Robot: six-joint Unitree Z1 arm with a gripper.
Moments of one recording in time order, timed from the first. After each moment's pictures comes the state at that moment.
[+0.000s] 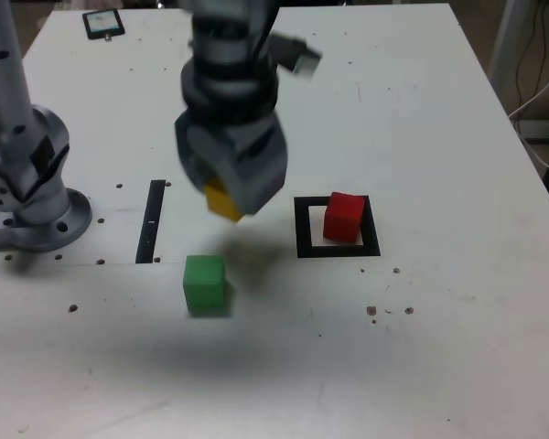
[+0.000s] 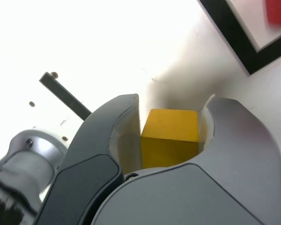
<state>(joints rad) -0.23 1.72 -1.23 1.20 0.14 0.39</state>
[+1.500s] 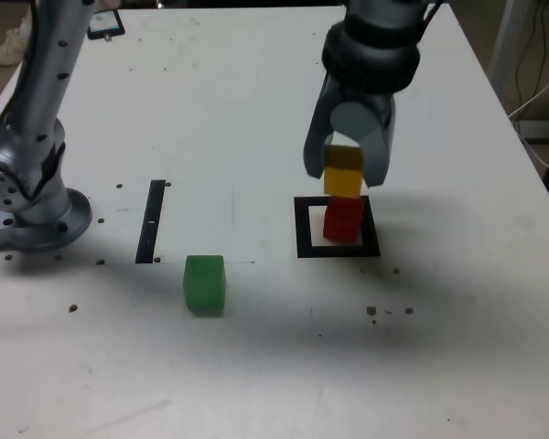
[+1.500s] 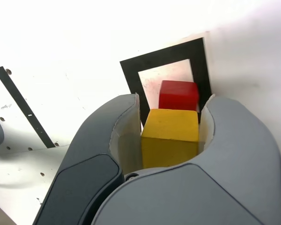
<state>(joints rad) -0.10 2.11 -1.82 1.46 0.11 0.15</state>
